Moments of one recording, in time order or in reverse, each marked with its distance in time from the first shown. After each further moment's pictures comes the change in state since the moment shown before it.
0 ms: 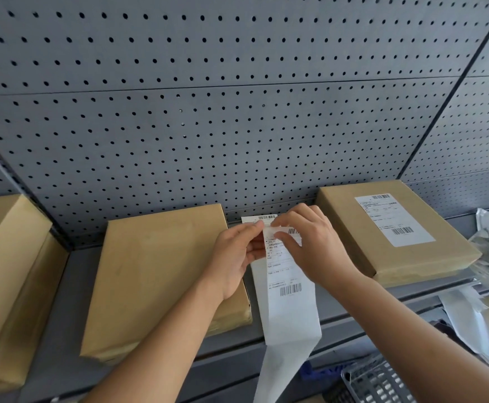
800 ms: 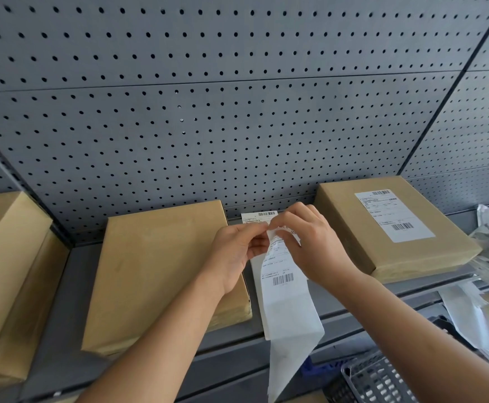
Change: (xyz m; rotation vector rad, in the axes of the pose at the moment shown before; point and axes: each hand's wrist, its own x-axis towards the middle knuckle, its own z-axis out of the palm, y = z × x) left_hand 0.006 -0.003 -0.002 0.058 0.051 -0.019; right_hand -0.004 -0.003 0.000 0.027 0.004 -0.066
